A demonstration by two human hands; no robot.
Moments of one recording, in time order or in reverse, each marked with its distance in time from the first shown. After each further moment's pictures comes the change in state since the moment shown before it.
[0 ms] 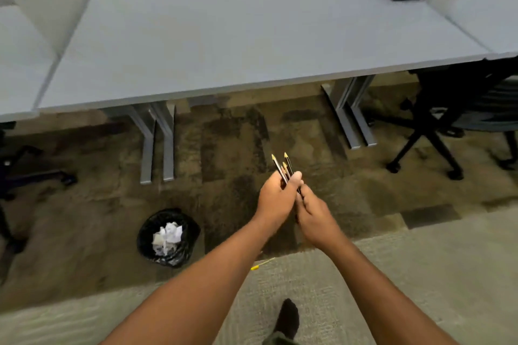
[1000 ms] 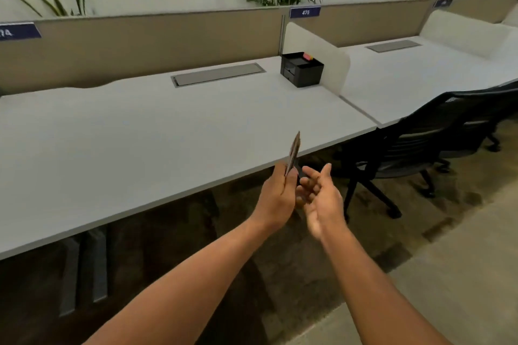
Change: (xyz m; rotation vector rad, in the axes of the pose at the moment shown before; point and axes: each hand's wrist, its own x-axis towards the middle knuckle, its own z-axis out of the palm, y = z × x) left_hand 0.137 0.188 0.124 0.099 -0.381 0.599; right_hand 0.136 -0.078 -0.214 0.997 0.600 0.106
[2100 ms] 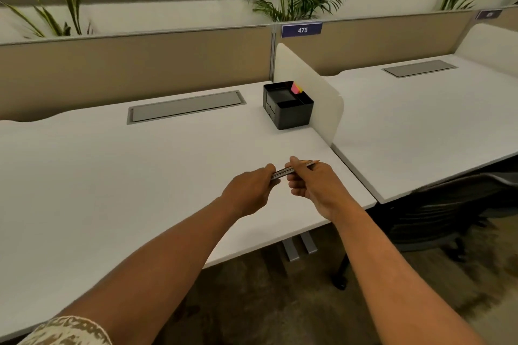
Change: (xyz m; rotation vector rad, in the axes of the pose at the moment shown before) left_hand 0.366 -0.088 0.071 0.991 -0.166 0.025; right_hand 0.363 -0.176 -0.030 -0.521 -0.330 0.021
